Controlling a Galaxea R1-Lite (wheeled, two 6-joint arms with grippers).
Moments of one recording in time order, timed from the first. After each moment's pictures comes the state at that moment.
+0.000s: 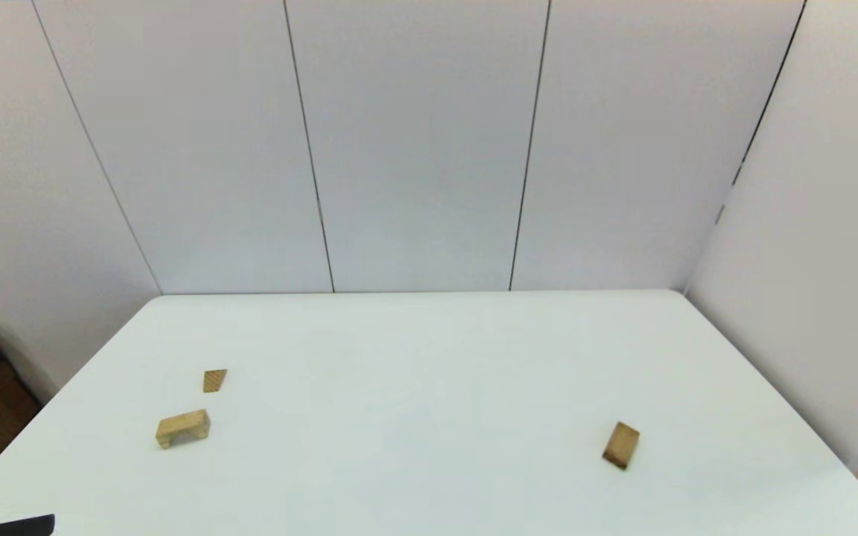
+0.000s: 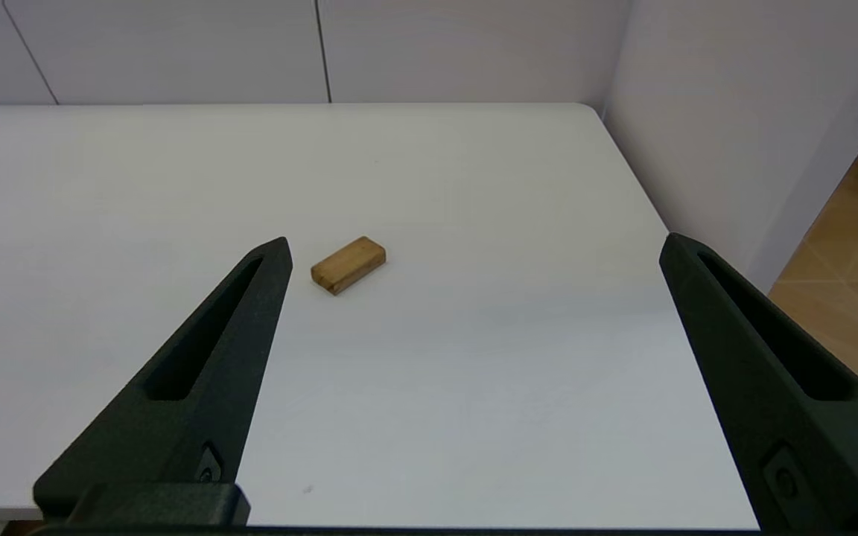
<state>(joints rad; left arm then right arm) 0.01 0.85 -0.74 0.72 -0.06 -0.19 -0.01 0.00 0.00 0.01 0.00 0.00</state>
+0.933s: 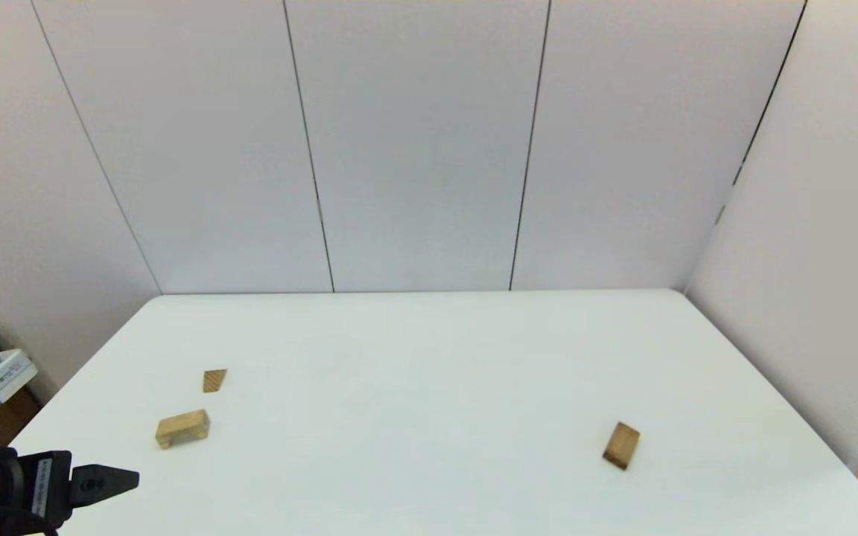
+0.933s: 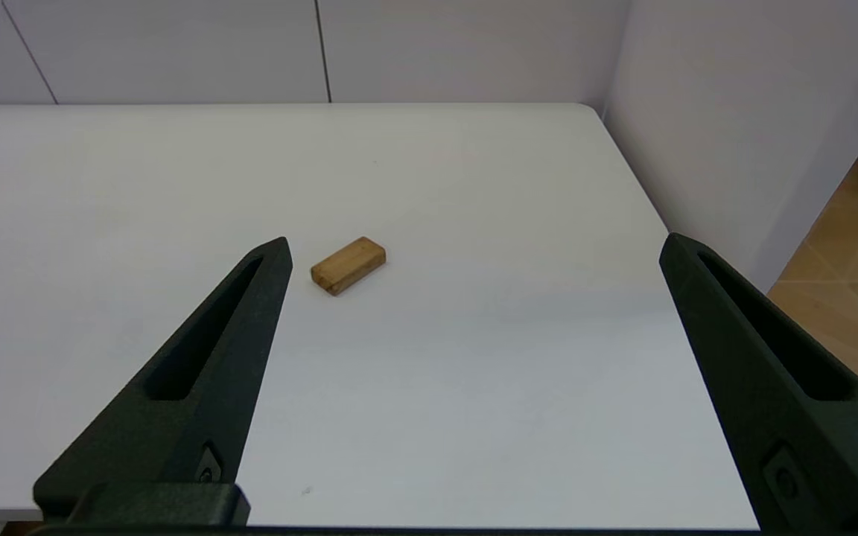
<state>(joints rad) 0.04 1.17 -0.60 0.41 -0.05 -0.21 -0.01 0.00 0.00 0.01 0.00 0.00</state>
